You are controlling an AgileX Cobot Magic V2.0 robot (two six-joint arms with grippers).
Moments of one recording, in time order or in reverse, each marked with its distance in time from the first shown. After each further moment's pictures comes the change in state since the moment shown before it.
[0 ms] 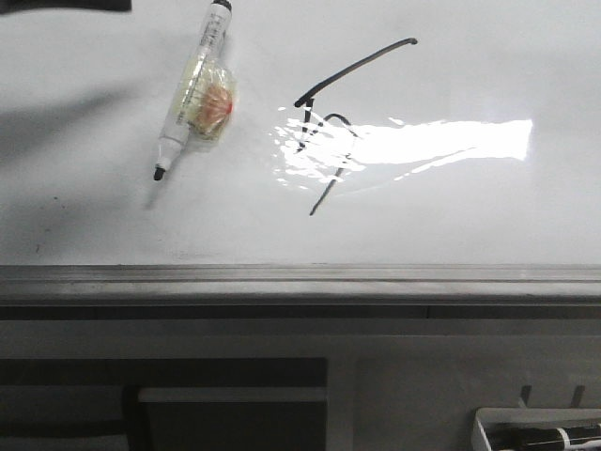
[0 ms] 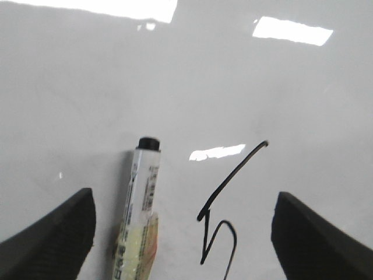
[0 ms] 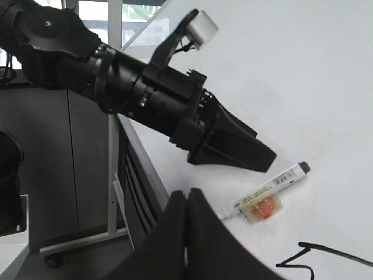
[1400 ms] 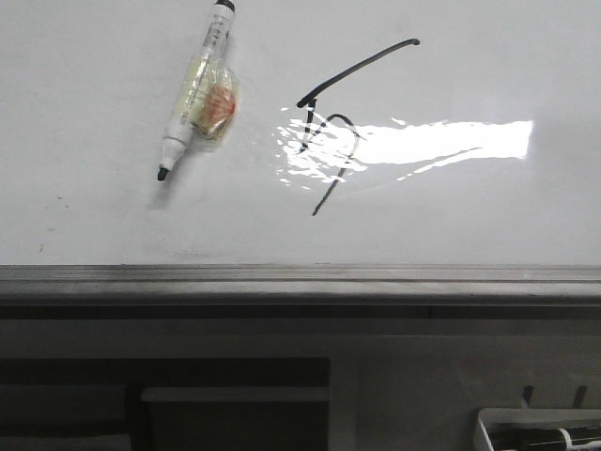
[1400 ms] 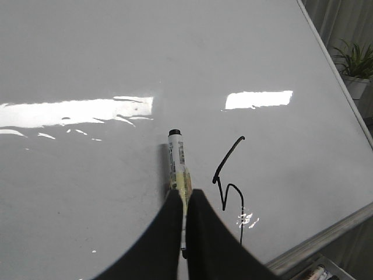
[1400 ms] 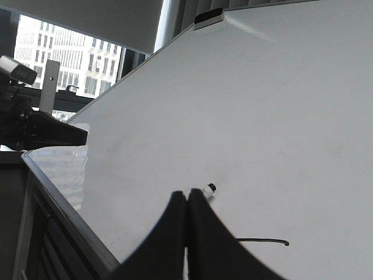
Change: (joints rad) left arm 0.000 -0.730 0.435 0.013 0.029 0.261; right arm 0.000 -0.716 0.446 -0.016 -0.258 0.000
